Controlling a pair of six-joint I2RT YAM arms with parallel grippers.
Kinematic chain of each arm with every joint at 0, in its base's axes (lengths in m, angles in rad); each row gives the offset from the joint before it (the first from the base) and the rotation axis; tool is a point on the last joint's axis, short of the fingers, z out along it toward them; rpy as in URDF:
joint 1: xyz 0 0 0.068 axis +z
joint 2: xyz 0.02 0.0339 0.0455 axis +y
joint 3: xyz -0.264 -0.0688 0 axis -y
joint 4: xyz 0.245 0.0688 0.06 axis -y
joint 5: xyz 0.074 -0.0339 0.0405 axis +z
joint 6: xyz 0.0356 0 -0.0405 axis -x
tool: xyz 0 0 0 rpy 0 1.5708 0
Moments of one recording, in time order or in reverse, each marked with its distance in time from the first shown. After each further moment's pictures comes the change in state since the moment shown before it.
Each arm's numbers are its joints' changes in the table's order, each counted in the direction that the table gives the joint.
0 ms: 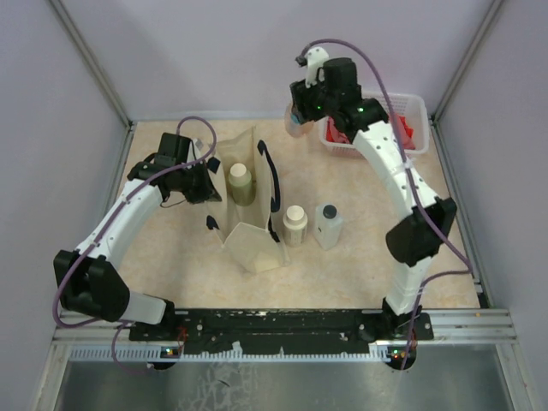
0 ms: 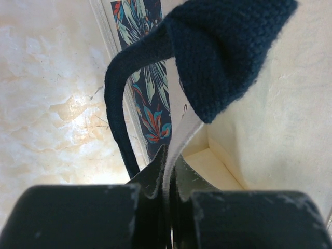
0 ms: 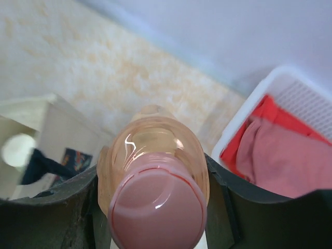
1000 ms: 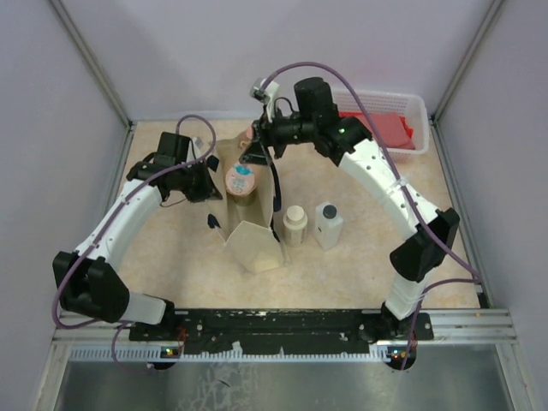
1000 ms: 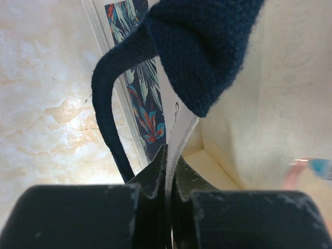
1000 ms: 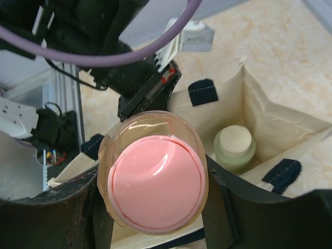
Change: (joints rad) left arm 0.000 -0.005 0.007 0.010 -0.021 0.008; right arm 0.179 -0.167 -0.108 0.054 0.626 -0.108
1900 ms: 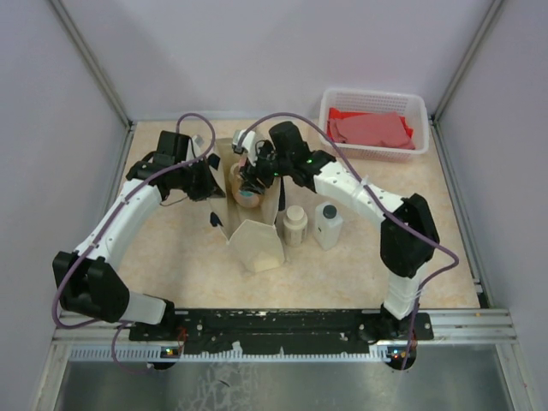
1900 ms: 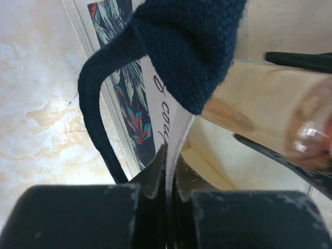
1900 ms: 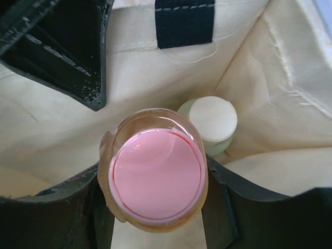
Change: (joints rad) left arm 0.000 -0.002 0.005 0.018 -0.050 0.034; right arm 0.089 0.046 -0.392 0.297 -0.195 0.378
